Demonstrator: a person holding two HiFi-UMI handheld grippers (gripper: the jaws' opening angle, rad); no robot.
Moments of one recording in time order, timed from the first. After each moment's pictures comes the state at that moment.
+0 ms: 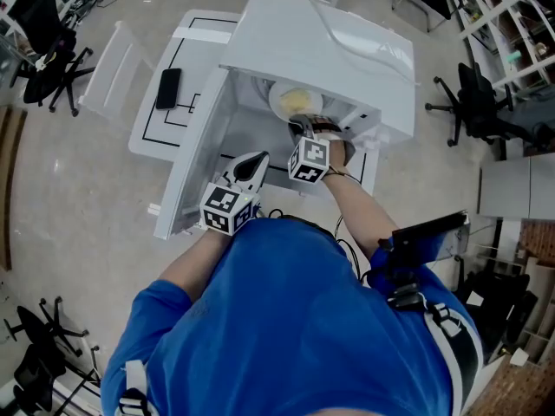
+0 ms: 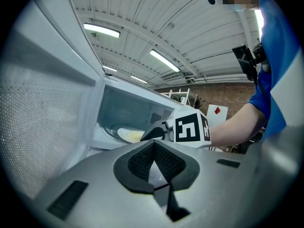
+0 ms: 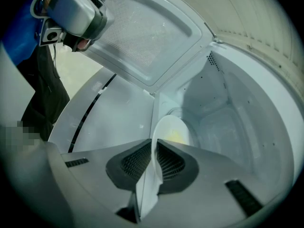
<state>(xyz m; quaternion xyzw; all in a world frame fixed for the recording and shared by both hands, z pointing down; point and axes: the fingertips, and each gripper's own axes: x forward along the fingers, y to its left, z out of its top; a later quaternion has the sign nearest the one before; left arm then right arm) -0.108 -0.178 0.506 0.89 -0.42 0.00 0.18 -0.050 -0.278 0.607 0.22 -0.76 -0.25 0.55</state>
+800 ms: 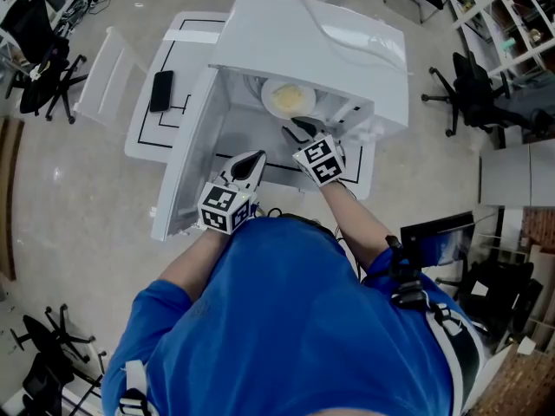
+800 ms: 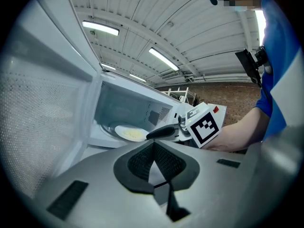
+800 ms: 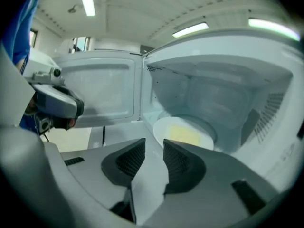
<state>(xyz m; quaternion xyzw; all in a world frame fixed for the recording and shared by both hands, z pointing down) -0.102 -0.175 0.512 0.89 -0.41 0.01 0.19 -0.043 -0.257 0.581 0.35 -0.88 0.04 0.31</state>
